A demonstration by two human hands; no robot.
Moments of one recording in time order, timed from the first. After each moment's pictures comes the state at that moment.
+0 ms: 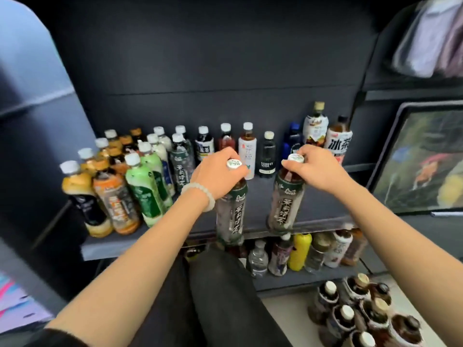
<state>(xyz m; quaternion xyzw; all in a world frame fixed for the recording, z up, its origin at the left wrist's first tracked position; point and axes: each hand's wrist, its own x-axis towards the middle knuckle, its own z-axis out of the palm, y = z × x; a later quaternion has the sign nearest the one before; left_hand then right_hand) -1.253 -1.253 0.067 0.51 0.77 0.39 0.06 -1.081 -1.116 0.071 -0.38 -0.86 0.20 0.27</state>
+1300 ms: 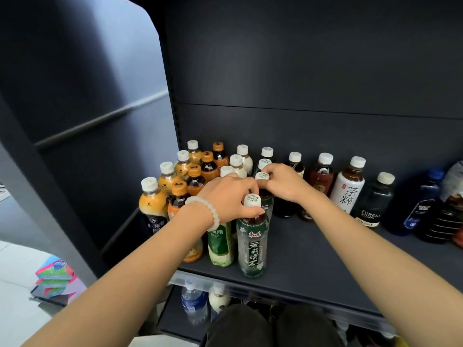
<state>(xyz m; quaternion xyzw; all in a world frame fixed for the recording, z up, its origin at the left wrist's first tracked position) -1.433 -1.277 0.069 0.53 0.83 0.13 0.00 -1.376 -1.115 0.059 -0.18 -0.93 0.30 0.13</state>
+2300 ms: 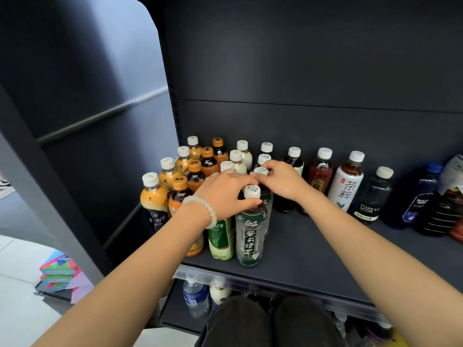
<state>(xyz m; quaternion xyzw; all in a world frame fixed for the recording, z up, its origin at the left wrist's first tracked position) -1.429 -1.283 0.064 0.54 0.83 0.12 -0.05 -1.376 -1.115 0.048 -0.17 -0.92 0.33 0.16</state>
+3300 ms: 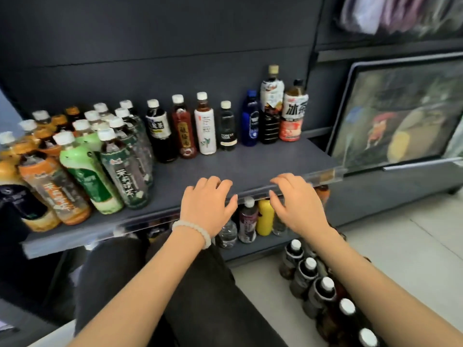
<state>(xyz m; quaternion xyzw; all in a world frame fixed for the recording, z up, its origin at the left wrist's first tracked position) -1.169 -1.257 -0.040 0.62 0.77 0.10 -0.12 -0.993 -1.153 -0.068 -0.36 -0.89 -0.01 0.29</state>
